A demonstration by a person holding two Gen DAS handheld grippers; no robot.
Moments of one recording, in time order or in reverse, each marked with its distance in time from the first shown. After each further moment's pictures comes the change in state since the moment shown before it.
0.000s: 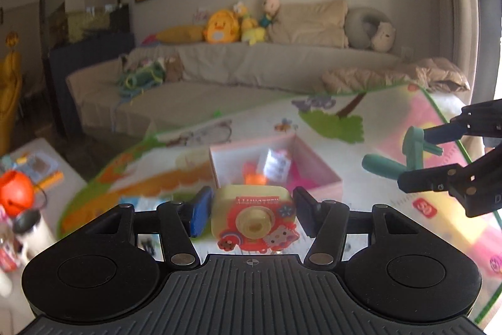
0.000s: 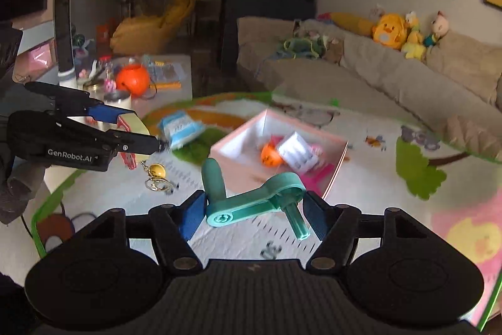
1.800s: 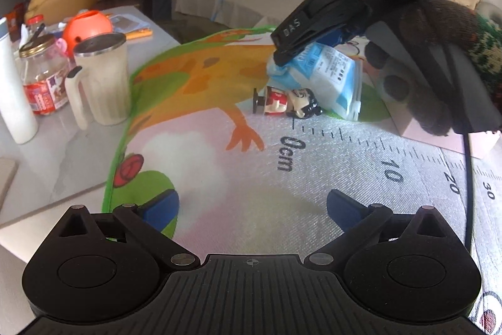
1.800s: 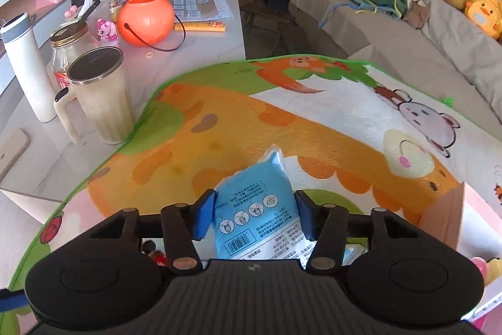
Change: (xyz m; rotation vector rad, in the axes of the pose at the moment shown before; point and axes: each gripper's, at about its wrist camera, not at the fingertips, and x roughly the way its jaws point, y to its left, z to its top) left arm 0.055 0.147 -0.162 -0.376 0.282 0.242; right arm 0.363 0.166 0.094 -0.131 0.287 0.116
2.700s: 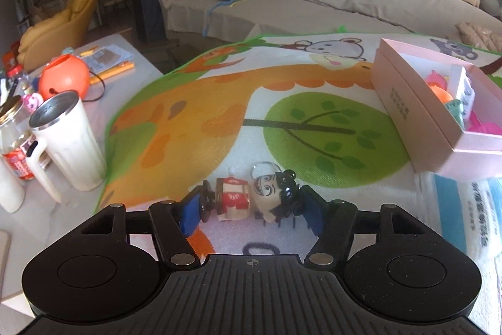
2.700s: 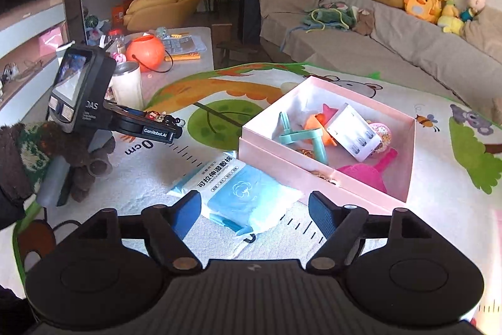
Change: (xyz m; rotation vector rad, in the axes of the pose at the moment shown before) left arm 0.066 -0.049 0.058 0.135 -0.011 0.073; right arm -0.198 -0.075 -0.190 0.091 -0.158 -0.015
